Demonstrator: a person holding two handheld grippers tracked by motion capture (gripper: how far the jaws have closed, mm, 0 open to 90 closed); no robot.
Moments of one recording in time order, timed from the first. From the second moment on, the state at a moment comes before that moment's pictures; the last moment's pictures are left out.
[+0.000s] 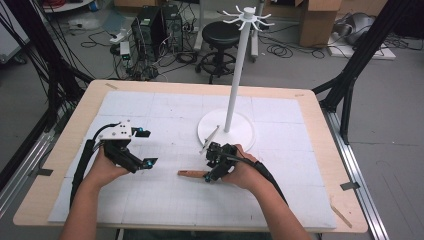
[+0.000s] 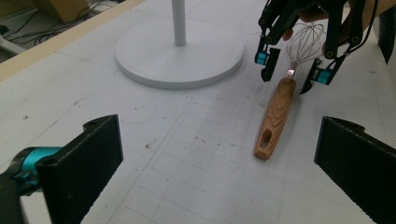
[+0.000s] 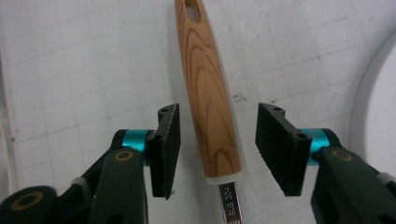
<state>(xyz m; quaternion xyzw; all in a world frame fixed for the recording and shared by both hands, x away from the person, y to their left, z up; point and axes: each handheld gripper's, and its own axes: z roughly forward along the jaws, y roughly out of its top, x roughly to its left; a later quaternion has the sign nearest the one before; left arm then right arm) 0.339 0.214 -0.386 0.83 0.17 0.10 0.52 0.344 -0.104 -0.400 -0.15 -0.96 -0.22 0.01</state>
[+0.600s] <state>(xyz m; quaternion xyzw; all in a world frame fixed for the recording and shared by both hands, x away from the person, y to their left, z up) 0.341 0.212 -0.391 0.84 0.17 0.09 0.51 0.343 -0.093 -0.412 -0.14 -0.97 -0.18 0.02</state>
